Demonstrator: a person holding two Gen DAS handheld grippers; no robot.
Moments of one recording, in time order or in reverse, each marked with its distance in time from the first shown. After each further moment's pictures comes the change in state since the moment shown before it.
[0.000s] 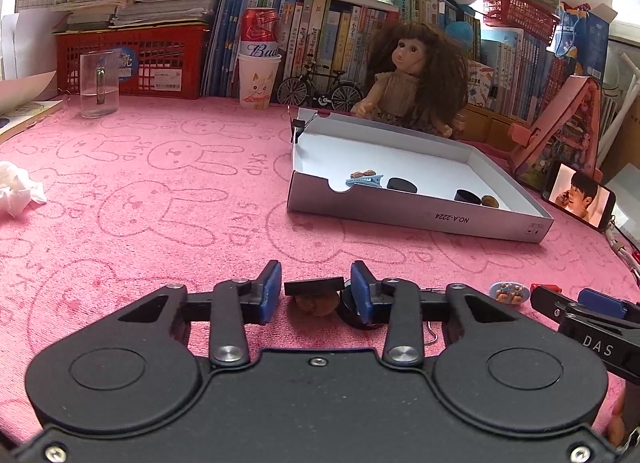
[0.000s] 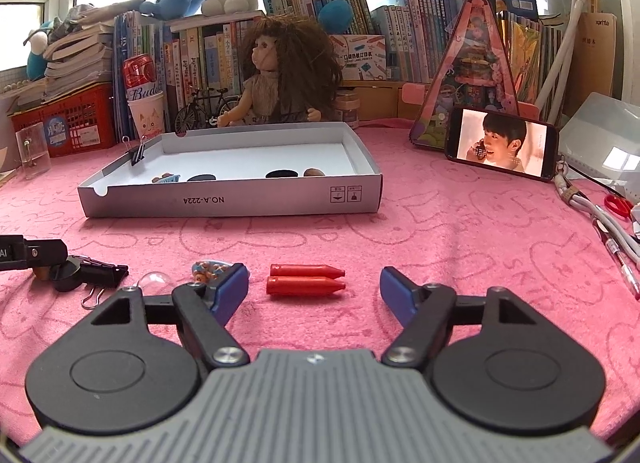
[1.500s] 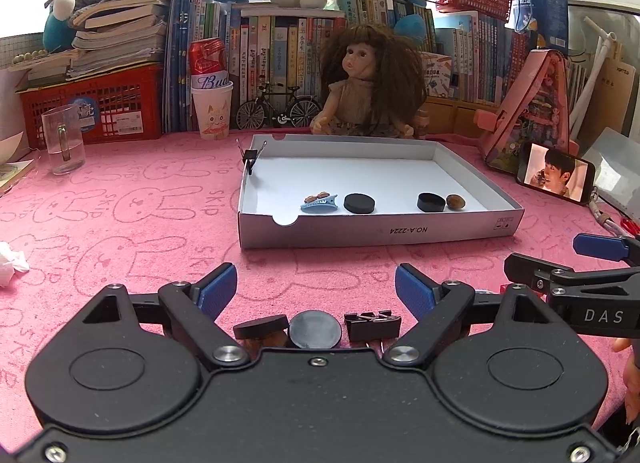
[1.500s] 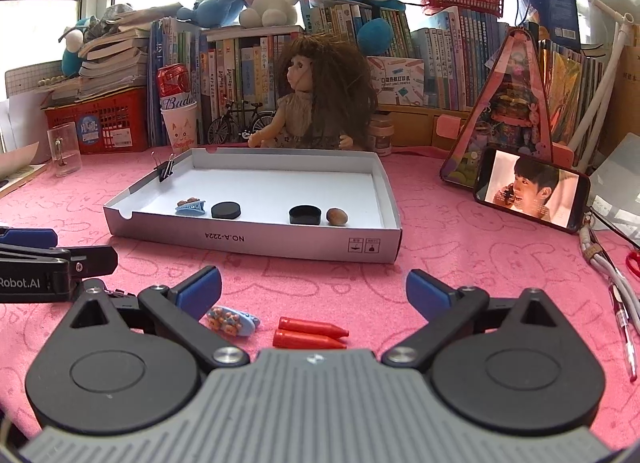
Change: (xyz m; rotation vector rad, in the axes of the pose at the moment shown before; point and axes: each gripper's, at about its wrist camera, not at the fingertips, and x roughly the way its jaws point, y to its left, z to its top) left arm -0.006 -0.038 0.018 0.157 -0.021 -0.032; right arm -0.003 -0.010 0.034 -0.088 -0.016 0.109
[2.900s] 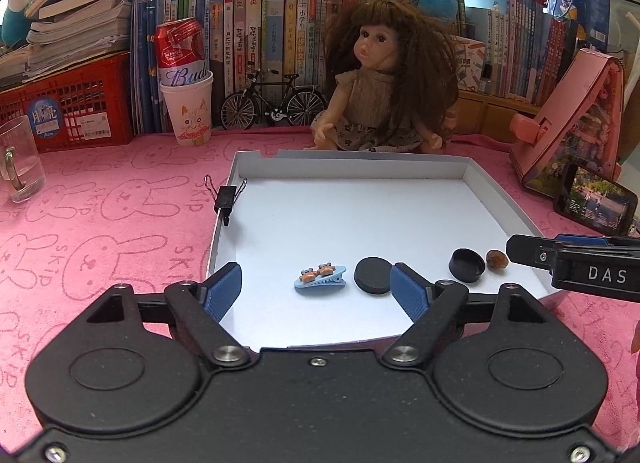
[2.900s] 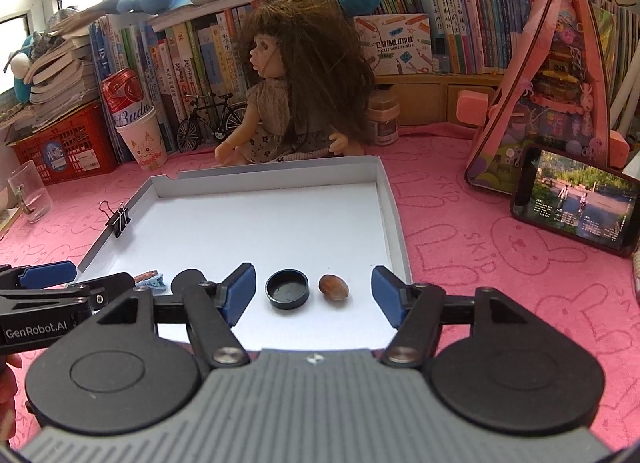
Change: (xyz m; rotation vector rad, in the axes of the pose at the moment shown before) left arm 0.107 -0.002 0.088 -0.020 0.121 0.005; right arm 0.104 -0.031 0.085 0.119 0.166 0.049
